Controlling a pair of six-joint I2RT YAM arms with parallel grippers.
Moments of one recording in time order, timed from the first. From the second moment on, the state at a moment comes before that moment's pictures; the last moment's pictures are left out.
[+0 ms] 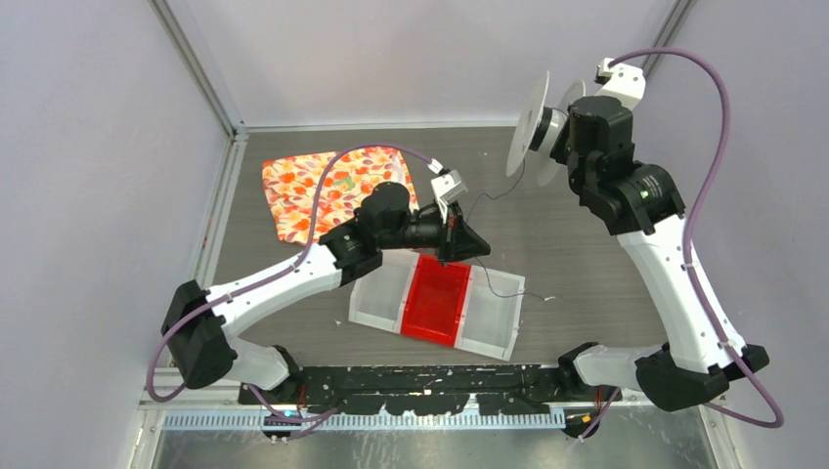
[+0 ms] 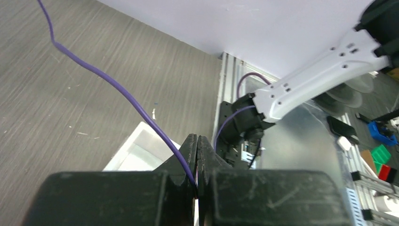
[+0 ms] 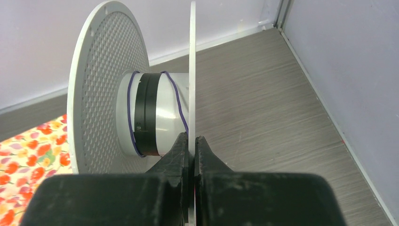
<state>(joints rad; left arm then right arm) -0.92 1.40 1.11 0.17 0.53 -0.35 0.45 1.25 1.74 -0.82 0.65 0.38</state>
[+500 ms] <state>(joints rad) -0.93 1.32 1.40 -0.08 0.61 -0.29 0.45 1.30 1.63 -0.86 0.51 0.39</state>
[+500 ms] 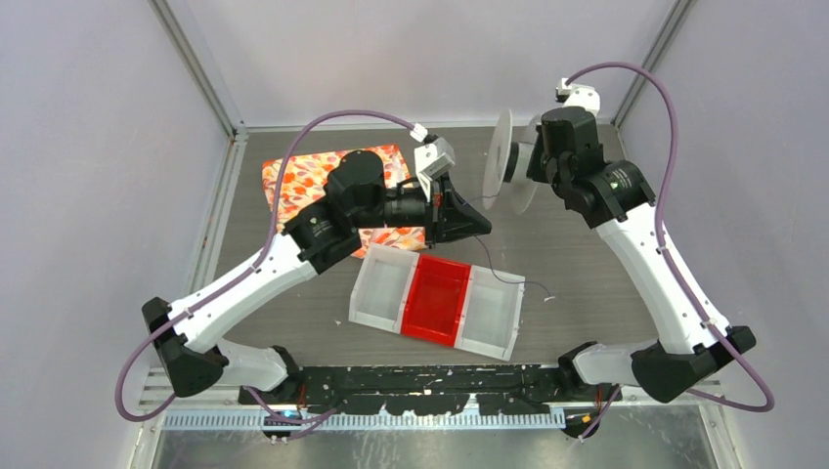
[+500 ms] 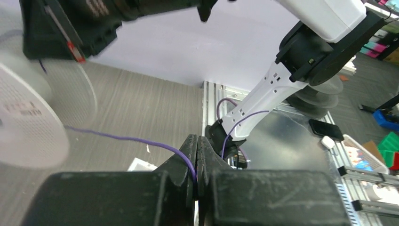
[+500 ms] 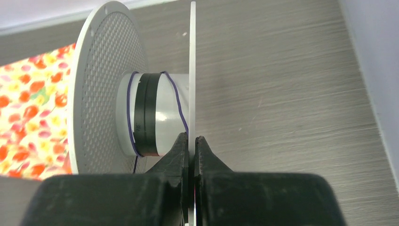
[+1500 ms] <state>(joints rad) -0.86 1.54 1.80 -0.38 0.92 -0.04 0.48 1.08 1.58 -1.12 0.04 0.33</state>
